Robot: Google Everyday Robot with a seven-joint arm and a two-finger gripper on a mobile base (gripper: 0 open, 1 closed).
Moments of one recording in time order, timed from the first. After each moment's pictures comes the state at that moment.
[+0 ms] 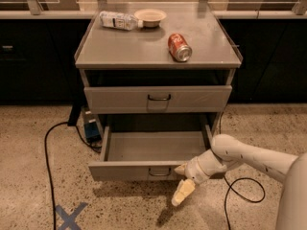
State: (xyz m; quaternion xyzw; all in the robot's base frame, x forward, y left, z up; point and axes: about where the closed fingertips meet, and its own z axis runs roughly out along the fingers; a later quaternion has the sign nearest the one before) arm 0.492 -0.091 0.428 -0.53 0.75 0.36 0.16
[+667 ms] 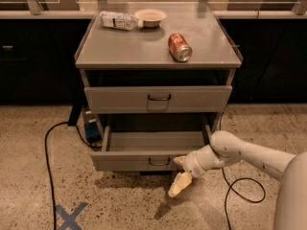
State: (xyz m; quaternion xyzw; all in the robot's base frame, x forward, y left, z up) arm 0.525 -0.083 0.432 -0.52 0.75 0.35 0.19
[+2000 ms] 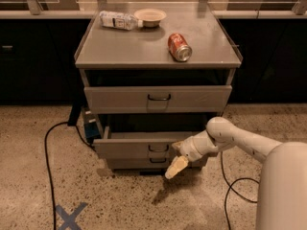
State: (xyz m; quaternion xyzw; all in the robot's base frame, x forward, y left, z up) arm 0.591 -0.081 0.445 -0.52 0.76 0.34 0.22
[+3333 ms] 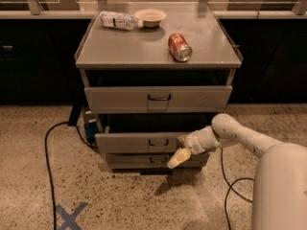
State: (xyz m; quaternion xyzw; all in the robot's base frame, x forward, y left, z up) arm 0.634 -0.100 0.442 -0.48 0.78 0.33 0.25
